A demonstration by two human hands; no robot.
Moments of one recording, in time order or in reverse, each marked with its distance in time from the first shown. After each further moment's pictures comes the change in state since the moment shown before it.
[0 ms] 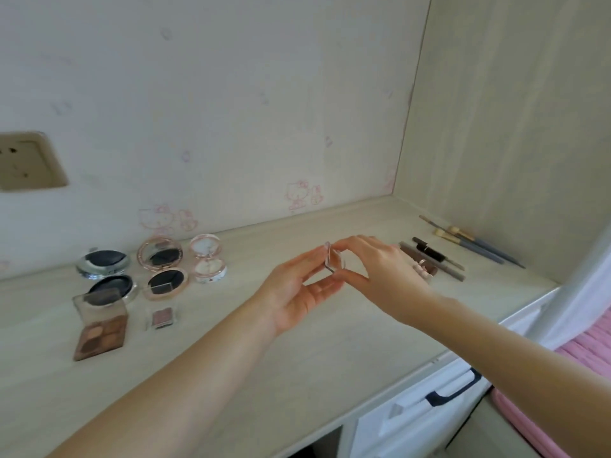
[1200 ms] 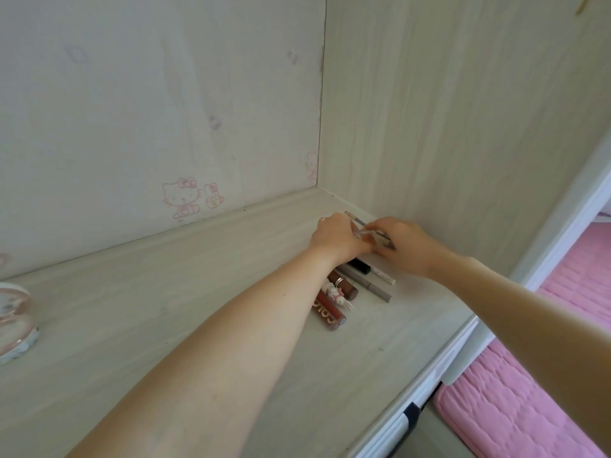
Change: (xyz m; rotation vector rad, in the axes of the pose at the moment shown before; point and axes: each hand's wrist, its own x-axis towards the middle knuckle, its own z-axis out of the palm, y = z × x) left_hand 0.268 -0.083 0.137 1.382 0.064 0.203; right_hand 0.013 0.281 -0.029 -0.142 -0.155 0.345
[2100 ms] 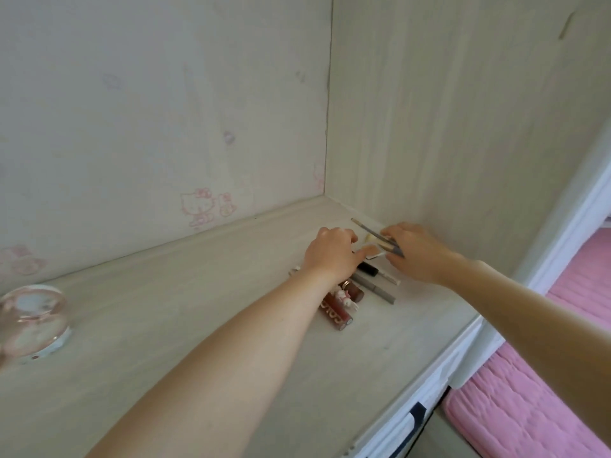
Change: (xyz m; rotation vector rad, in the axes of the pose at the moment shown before) left_hand -0.027 -0.016 -0.007 0.240 0.094 0.115; right_hand -0.010 0.000 -0.009 -0.169 -0.066 0.076
